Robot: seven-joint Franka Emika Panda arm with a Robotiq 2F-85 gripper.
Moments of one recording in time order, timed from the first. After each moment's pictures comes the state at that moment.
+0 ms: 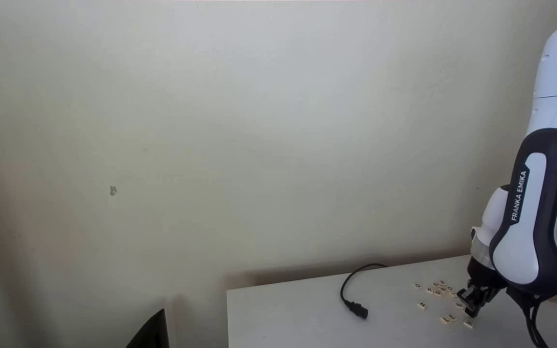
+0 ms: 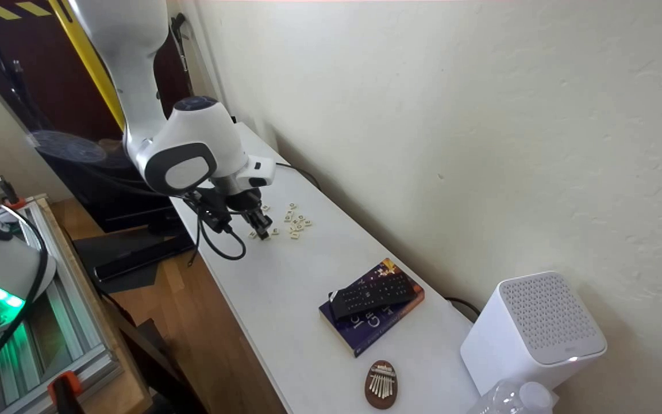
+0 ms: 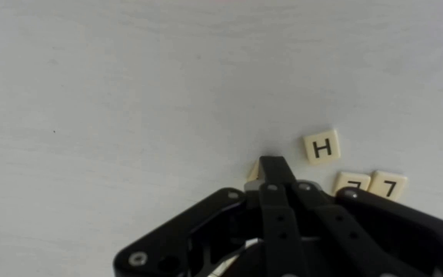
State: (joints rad) arm -0.10 0.72 -0.13 -2.53 -0.11 3.40 -0.07
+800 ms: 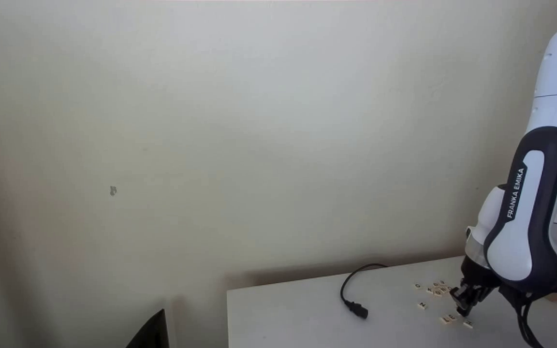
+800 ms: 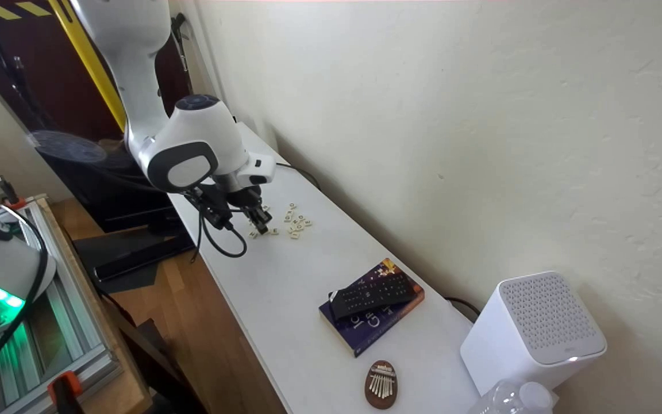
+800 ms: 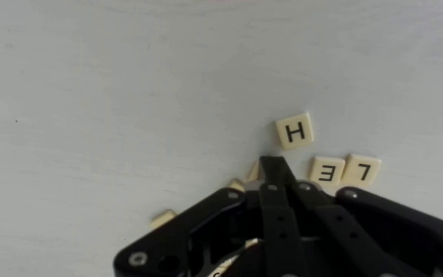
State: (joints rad) arm -0.15 0.72 -0.07 -2.52 -0.11 3.40 -0.07
